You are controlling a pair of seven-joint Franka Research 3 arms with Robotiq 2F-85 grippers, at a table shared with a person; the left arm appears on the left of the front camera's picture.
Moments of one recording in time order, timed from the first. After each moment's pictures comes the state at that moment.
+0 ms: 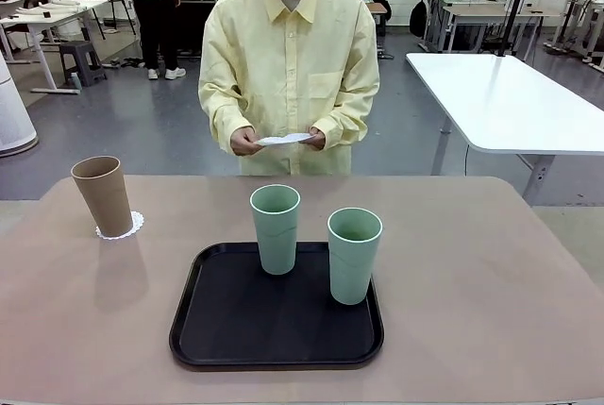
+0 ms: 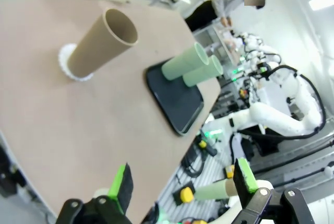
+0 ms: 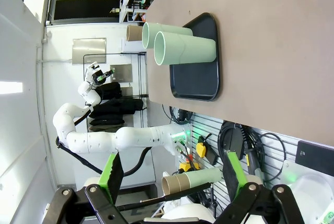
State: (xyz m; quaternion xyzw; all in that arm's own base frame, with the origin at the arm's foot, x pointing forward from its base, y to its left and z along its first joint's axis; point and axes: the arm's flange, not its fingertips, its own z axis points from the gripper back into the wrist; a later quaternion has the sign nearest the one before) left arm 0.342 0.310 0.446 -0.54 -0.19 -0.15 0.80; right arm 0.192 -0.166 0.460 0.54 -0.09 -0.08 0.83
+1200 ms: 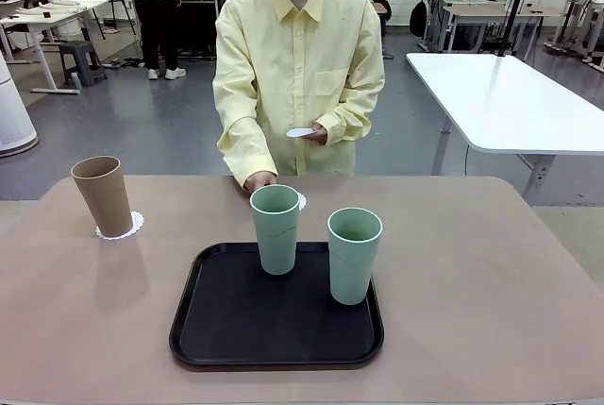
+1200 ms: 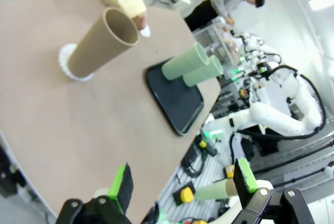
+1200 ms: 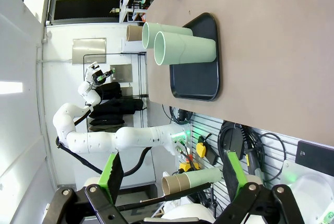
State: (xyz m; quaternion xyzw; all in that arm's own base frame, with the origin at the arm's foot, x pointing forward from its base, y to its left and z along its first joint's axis) left arm 0.342 0.310 0.446 -0.54 -0.19 -0.15 0.80; right arm 0.192 -0.166 0.460 0.54 -0.09 -0.08 0.83
